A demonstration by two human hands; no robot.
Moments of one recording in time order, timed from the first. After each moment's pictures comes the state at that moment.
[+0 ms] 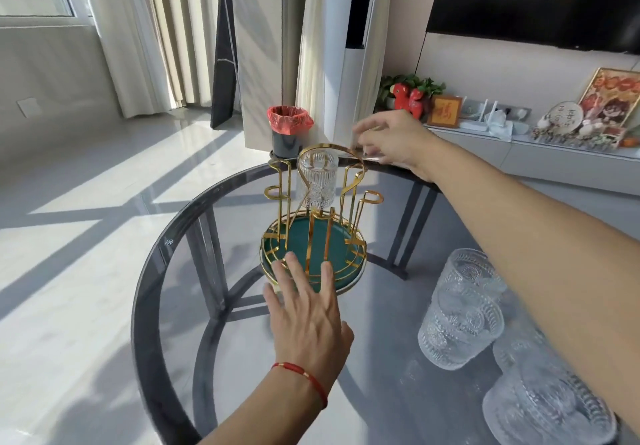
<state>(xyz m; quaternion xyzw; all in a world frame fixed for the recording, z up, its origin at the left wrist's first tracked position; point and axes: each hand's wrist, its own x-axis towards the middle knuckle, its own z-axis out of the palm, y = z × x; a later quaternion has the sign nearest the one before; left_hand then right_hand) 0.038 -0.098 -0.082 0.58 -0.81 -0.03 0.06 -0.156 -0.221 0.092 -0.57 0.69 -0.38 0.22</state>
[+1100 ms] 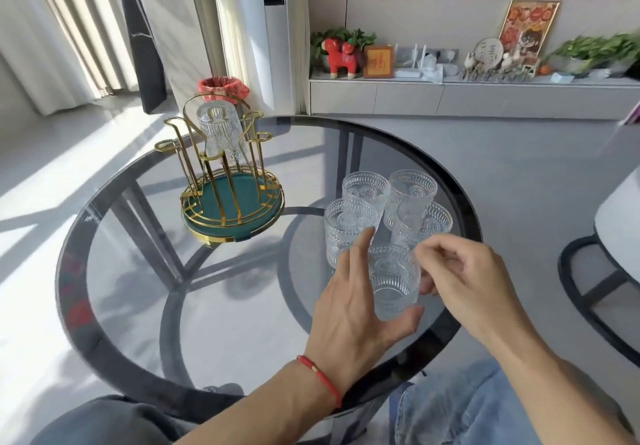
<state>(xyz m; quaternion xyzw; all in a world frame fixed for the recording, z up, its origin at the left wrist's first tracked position) -0.042 0.052 -0.078 0.28 -0.84 -0.30 0.35 -0.191 0.129 -0.035 -0.44 0.75 -0.48 0.13</state>
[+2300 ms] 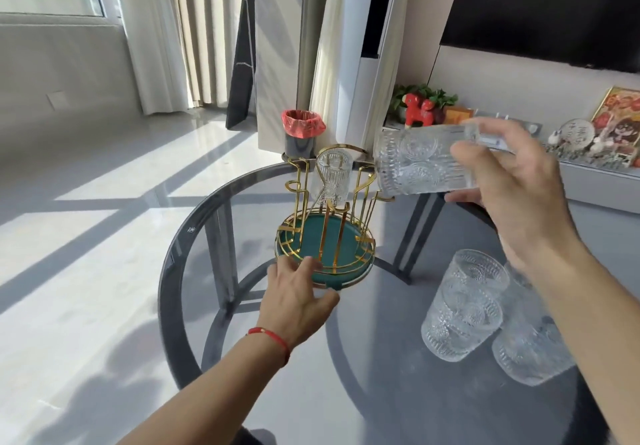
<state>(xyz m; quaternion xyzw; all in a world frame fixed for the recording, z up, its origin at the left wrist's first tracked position) 0.081 -0.121 -0.083 0.54 -0.77 -0.24 0.23 -0.129 -0.048 0.096 -0.50 0.62 -0.60 0.10</state>
